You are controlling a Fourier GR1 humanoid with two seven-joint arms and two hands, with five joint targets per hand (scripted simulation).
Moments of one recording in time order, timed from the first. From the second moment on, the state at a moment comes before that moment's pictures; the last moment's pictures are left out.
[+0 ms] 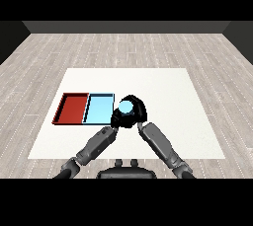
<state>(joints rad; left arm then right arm) -0.50 0.01 -0.64 -0.96 0.70 0.42 -0.56 -0.46 -0.01 0.48 -1.41 -0.28 -0.47 -0.21</state>
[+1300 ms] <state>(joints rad) -0.54 0.06 -0.50 -0.90 0.59 0.42 -0.60 -0.25 -0.06 0.27 -1.63 -0.31 -0.29 -0.22</state>
